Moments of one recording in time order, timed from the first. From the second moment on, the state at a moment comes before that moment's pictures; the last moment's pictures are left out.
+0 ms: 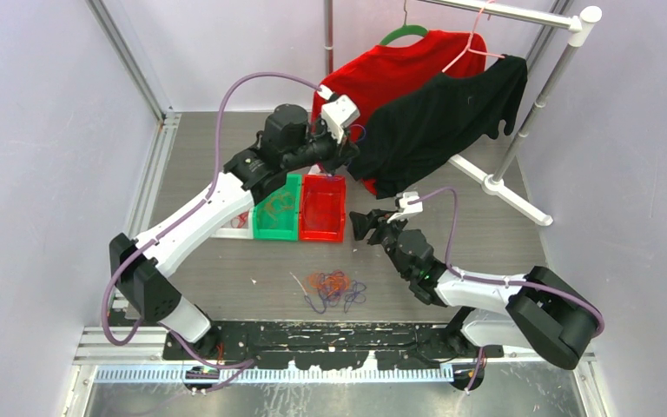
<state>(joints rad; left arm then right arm) -0.72 1.56 1.55 -0.24 0.26 0.09 0.81 1.21 0.29 0.88 0.40 0.44</state>
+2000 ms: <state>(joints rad) -0.61 1.76 1.24 -0.21 0.20 0.39 0.76 1.07 0.25 0.79 0.48 0.43</state>
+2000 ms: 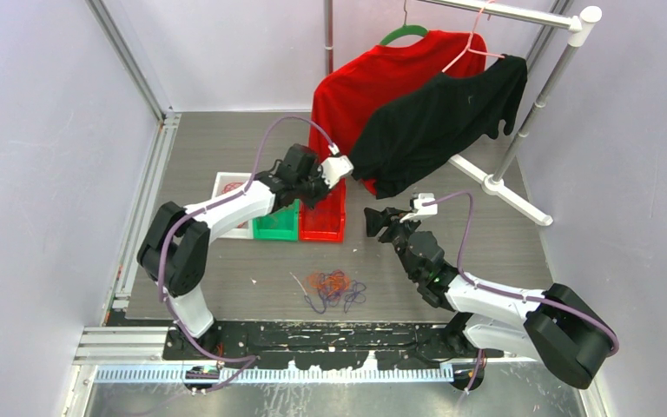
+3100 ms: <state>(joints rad) -0.65 1.75 1.36 -0.48 0.05 0.27 0.76 0.97 0.25 0.71 0.45 0.44</state>
